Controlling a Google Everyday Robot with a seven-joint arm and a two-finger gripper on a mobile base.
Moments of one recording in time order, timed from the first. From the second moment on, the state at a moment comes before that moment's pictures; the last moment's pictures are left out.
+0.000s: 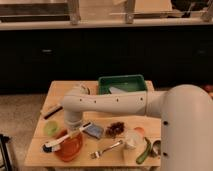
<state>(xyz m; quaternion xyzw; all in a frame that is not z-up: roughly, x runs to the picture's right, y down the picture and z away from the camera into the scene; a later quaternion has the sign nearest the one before) -0.174 0.237 0.728 -0.38 -0.23 -0.21 0.87</state>
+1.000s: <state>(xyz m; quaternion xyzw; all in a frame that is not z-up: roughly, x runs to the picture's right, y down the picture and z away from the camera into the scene) -0.175 0.248 0.733 -0.39 -0.26 -0.25 0.85</state>
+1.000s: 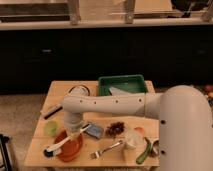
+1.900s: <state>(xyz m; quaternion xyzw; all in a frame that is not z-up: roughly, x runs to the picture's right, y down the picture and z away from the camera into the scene) -0.170 0.249 0.735 -0.39 -0.27 -0.24 0.85</state>
